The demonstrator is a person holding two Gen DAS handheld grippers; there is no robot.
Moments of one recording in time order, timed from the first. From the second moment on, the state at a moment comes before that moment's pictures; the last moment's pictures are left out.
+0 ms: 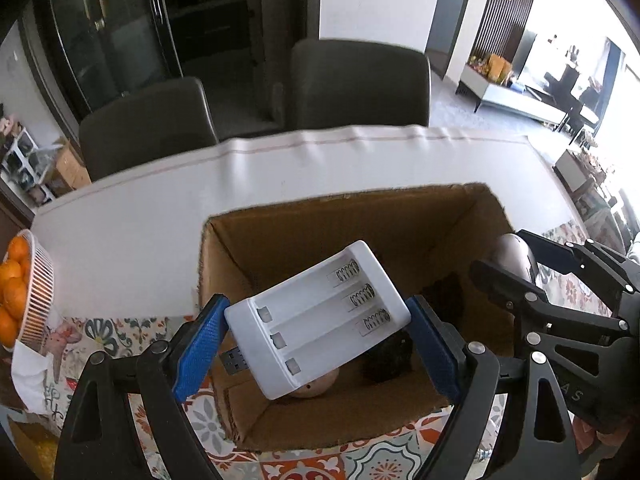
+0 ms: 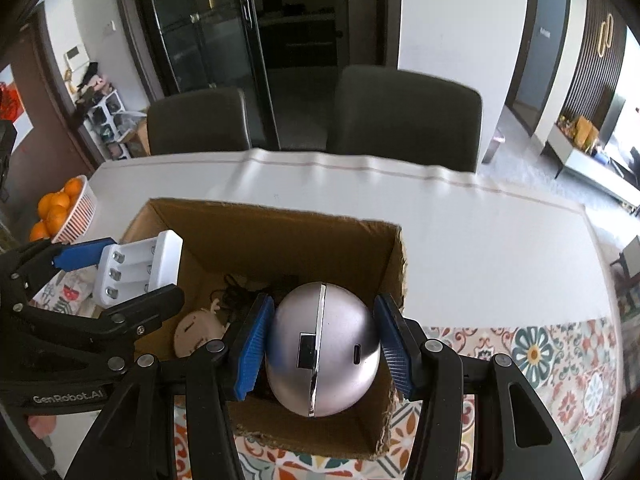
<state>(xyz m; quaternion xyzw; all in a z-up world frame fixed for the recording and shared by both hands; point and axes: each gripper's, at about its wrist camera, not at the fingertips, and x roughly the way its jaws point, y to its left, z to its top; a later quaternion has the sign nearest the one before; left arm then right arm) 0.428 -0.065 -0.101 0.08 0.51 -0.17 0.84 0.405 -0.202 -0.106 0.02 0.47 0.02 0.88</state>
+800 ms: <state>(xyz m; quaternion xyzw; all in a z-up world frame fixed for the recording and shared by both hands) 0.416 -0.042 -0.089 0.12 0.47 -0.08 0.87 0.408 -0.191 -0.114 0.01 0.49 0.03 0.87</state>
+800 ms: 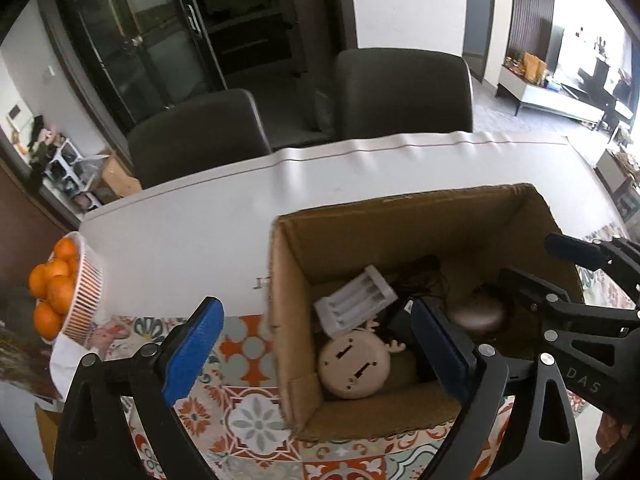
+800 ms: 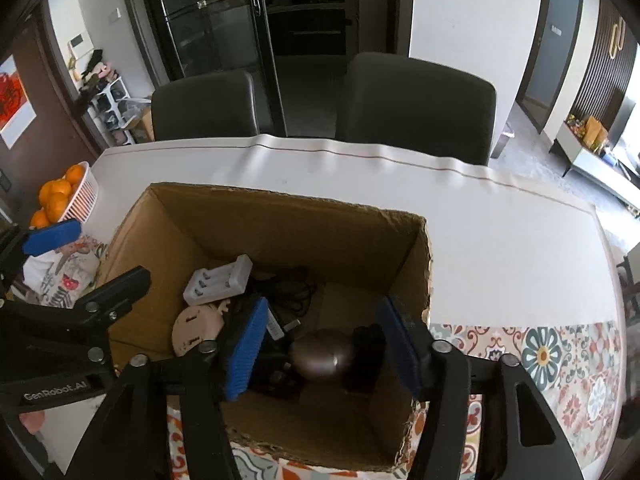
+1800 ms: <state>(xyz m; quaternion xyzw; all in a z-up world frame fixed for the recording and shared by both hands) 0.276 -0.052 -0.050 0.12 0.39 -0.06 0.91 0.275 -0.207 -0.075 0.02 0.43 0.01 0.90</state>
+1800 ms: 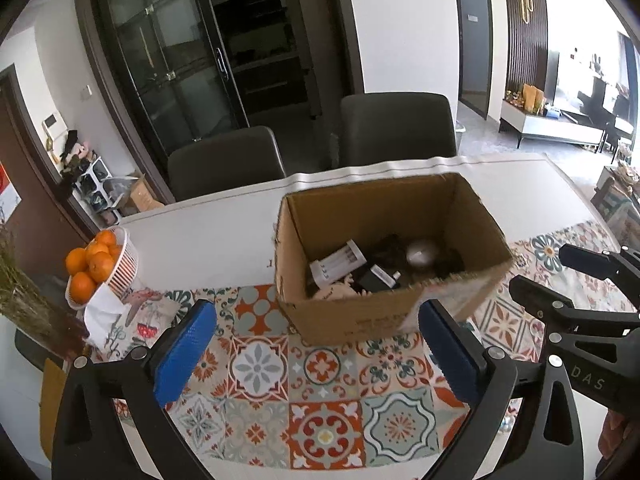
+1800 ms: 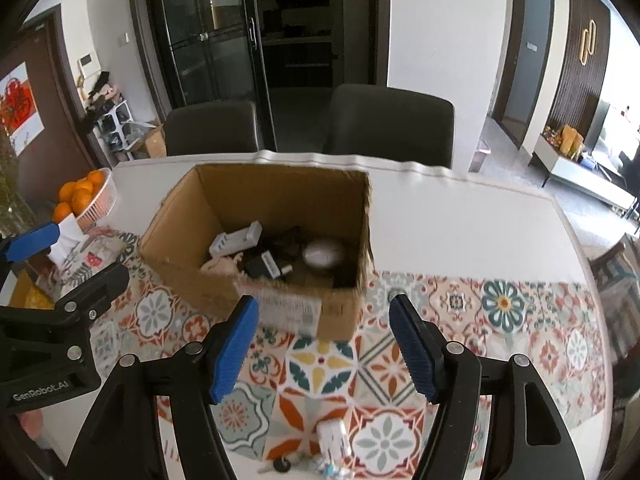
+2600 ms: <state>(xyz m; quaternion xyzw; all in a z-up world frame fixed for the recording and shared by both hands) 0.213 -0.061 -0.150 0.09 0.50 -0.08 0.85 0.213 -0.215 -0.165 0.01 0.51 0.03 0.86</state>
